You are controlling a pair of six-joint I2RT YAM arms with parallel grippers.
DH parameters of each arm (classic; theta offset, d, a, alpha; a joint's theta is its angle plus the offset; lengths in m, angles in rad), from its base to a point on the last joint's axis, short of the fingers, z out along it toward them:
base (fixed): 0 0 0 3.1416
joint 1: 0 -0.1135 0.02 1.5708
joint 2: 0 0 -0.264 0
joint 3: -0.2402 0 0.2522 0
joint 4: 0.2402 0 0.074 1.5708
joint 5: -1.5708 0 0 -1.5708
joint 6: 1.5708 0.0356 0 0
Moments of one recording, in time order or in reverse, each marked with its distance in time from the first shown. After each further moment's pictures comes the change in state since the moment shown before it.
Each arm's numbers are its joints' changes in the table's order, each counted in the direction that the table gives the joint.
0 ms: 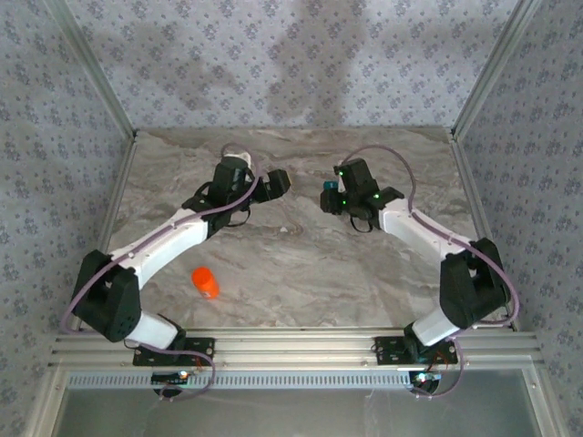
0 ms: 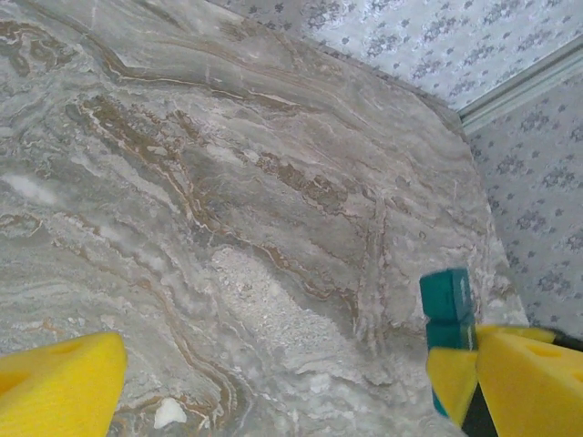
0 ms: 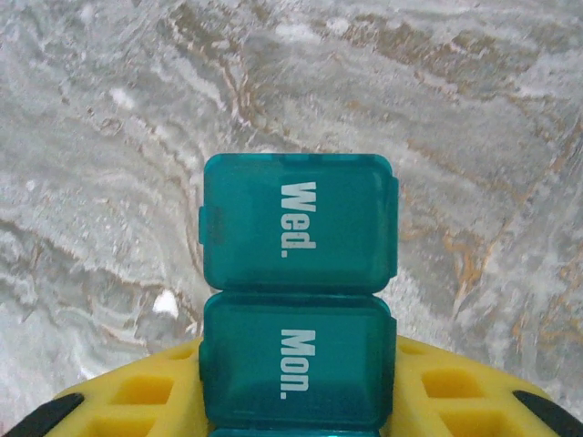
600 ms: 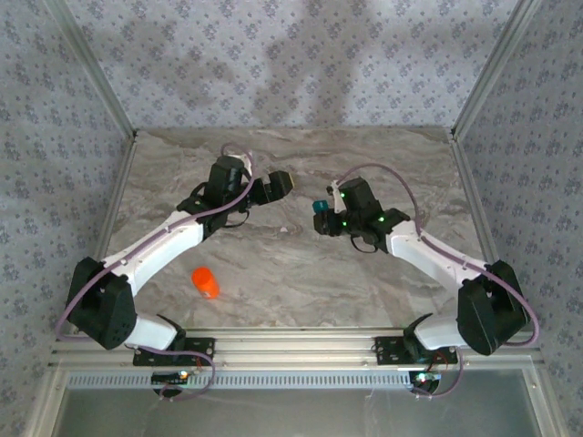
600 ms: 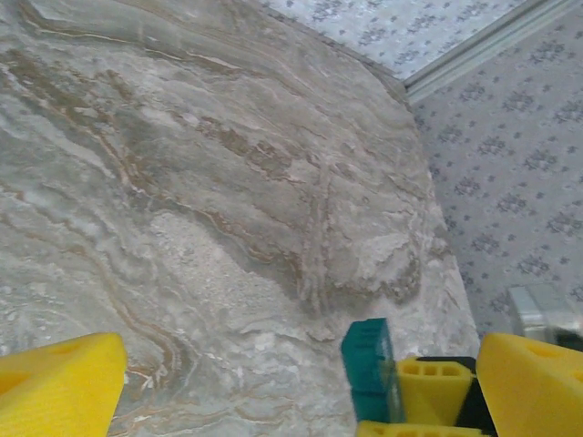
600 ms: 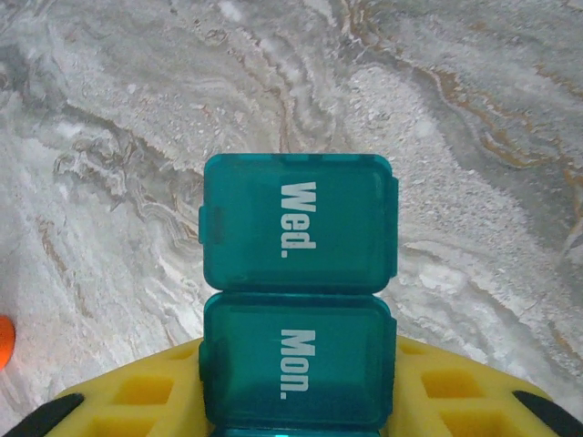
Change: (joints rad) left arm 0.000 -0.038 0.000 0.009 -0.151 -0.030; right arm -0.082 -0.150 0.172 -0.061 0.118 -0.036
